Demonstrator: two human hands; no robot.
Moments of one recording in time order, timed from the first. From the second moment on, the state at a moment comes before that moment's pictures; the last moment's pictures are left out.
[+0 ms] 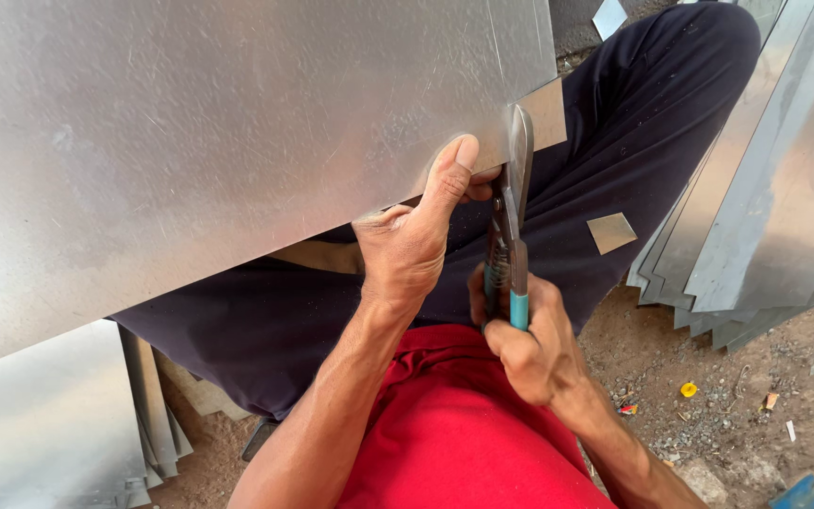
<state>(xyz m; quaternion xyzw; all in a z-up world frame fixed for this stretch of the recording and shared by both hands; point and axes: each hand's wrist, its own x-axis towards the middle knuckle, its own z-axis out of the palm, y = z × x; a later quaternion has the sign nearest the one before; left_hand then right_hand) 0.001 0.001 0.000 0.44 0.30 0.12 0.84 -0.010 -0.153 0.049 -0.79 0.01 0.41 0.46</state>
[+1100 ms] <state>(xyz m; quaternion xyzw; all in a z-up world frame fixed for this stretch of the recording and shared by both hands) -0.195 0.186 0.019 0.49 0.40 0.42 0.65 -0.037 -0.167 0.034 -0.83 -0.02 0.45 0.33</state>
